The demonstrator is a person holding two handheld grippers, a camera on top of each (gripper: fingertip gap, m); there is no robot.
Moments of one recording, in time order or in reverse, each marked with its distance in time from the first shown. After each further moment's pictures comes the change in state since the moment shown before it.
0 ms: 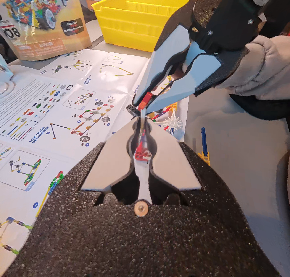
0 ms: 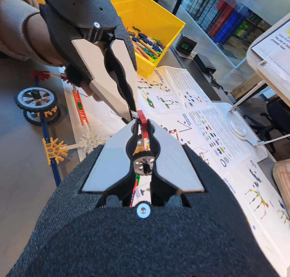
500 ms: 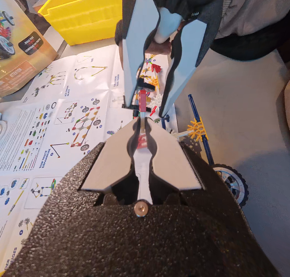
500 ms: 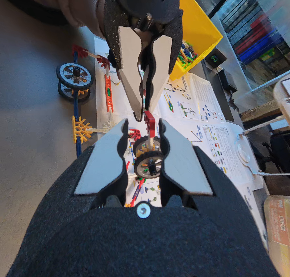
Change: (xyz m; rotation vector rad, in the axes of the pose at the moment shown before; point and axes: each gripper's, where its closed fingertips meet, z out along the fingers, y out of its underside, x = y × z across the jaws) left arm 0.020 0.018 -0.010 -0.107 0.150 0.334; right arm -0.039 0.000 -0.006 -0.034 -0.150 -0.237
